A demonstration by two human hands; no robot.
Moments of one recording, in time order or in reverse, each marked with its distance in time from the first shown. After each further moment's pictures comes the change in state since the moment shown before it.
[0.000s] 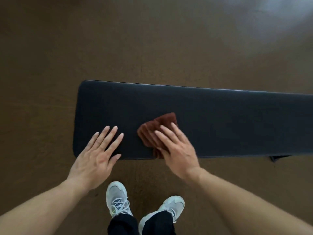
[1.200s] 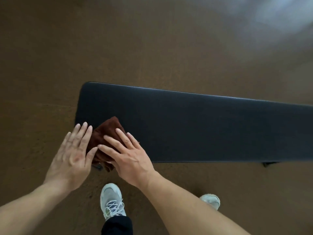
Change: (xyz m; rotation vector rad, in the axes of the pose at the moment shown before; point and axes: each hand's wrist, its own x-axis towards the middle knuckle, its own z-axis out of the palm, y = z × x) left_hand -0.023 -0.039 -0.014 -0.243 0.110 -0.284; right_hand 0.051 -0.118 0.033 0.012 -0.166 -0.323
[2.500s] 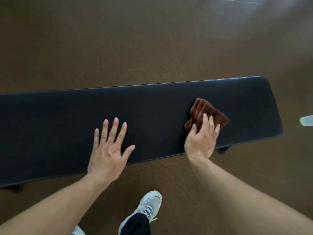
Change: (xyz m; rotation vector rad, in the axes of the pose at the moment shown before) left_hand 0.095 0.474 0.179 0.226 -0.100 0.148; right_hand -0.357 0.431 -0.121 0.289 0.601 1.347
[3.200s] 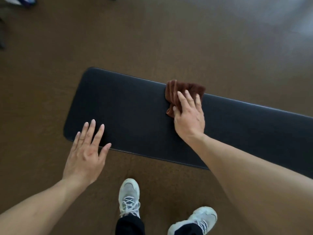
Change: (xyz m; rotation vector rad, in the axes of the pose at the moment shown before) left_hand -0.176 -0.359 -0.024 -0.182 0.137 -0.417; right_hand -0.205 -0.295 0.168 -0.153 -0.407 -0.689
